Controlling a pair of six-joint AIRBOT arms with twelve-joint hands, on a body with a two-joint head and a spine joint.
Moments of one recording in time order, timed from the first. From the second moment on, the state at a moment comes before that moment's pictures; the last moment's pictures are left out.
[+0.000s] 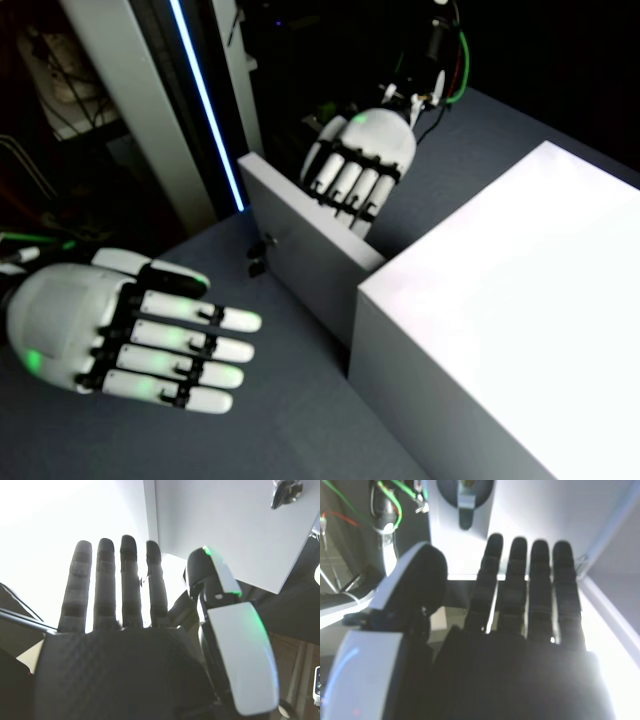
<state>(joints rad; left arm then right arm) 0.58 -1.20 1.06 0.38 -0.89 0.68 -1.25 -0.88 1.15 0.19 1.48 -0.42</state>
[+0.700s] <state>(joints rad) 0.70 -1.05 1.00 0.27 -0.97 0.67 -1.25 -0.88 1.15 0.19 1.48 -0.41</state>
